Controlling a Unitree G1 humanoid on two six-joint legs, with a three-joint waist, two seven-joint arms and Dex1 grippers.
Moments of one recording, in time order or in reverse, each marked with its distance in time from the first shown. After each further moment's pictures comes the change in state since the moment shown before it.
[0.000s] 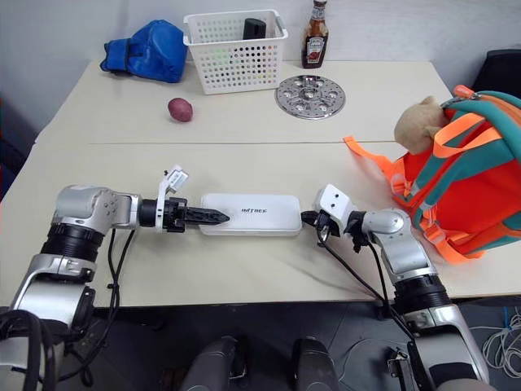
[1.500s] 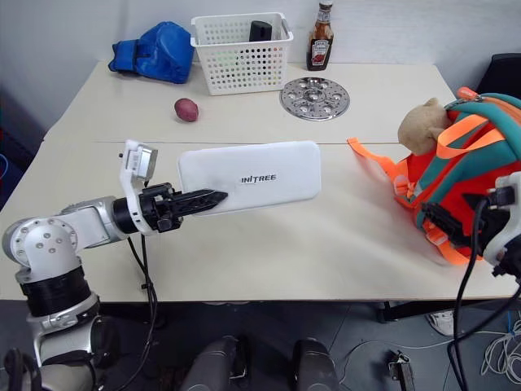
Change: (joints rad) left arm 0.291 -0.211 0.552 -0.803 -0.398 0.208 0.410; right arm 0.376 -0.187 -0.897 -0.639 0.496 0.903 -0.419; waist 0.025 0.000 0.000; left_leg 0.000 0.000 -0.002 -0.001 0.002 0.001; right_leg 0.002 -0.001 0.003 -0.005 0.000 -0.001
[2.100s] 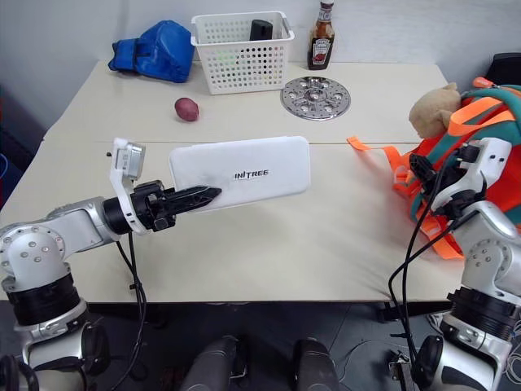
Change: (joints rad) left arm 0.049 0.076 0.007 -0.034 -0.099 -0.073 0.117; right arm -0.324 0.233 0.158 0.387 -0.016 -0.317 -0.181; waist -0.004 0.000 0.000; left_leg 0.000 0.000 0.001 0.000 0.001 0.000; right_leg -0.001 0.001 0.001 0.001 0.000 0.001
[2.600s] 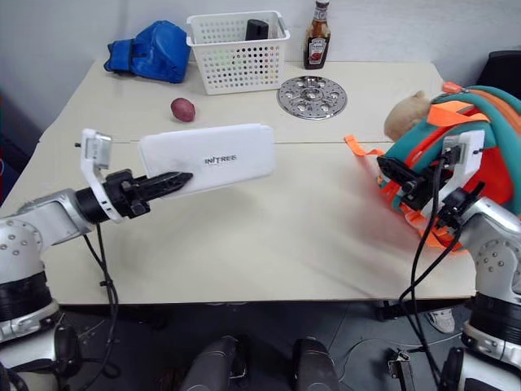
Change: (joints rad) left arm -0.001 0.186 -0.018 0.153 0.063 -0.185 -0.043; right arm 0.033 -0.180 0.137 -0.090 0.212 0.069 0.361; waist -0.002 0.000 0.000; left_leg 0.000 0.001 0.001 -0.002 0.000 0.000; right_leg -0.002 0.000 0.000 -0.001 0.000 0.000
